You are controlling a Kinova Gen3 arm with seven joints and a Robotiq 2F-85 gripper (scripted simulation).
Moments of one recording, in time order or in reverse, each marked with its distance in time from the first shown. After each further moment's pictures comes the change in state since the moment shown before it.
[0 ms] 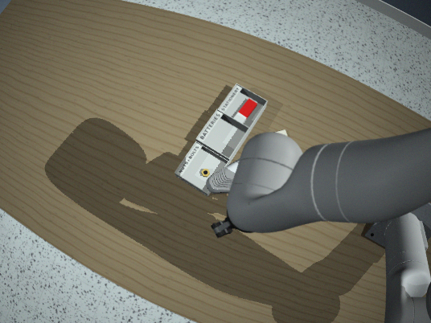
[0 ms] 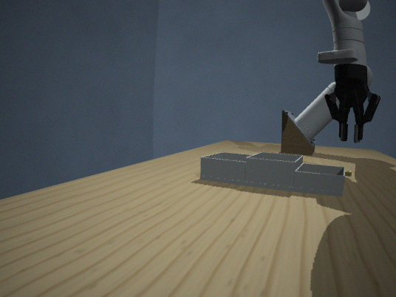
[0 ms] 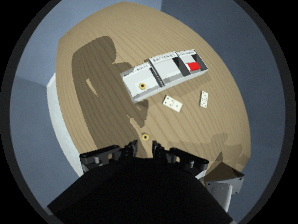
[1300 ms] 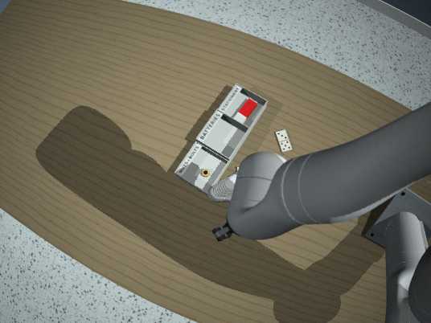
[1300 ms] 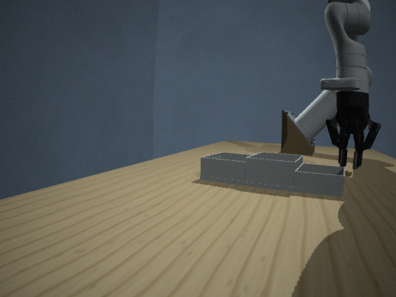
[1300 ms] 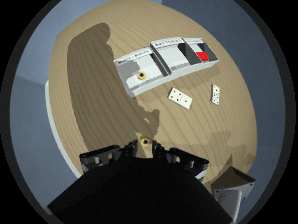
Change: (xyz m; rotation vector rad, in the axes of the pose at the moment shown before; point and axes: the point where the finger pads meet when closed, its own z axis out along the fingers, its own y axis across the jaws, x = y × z) arm -0.004 -0.001 0.056 -0.001 0.001 0.000
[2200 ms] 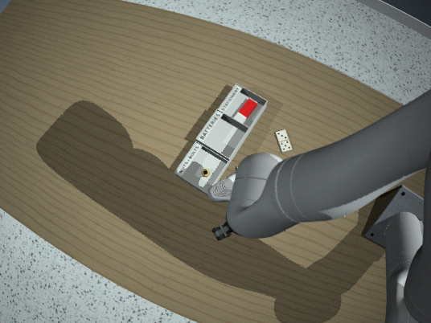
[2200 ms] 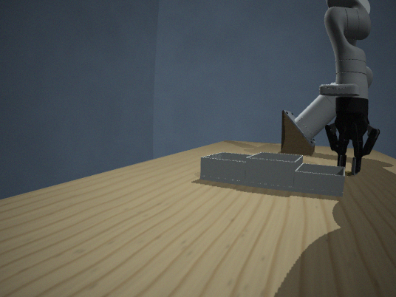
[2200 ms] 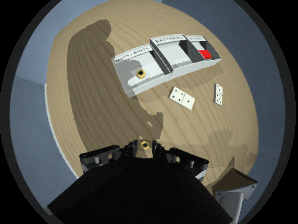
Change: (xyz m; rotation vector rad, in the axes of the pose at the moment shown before) arm 0.002 0.000 0.012 0.000 -0.001 0.000
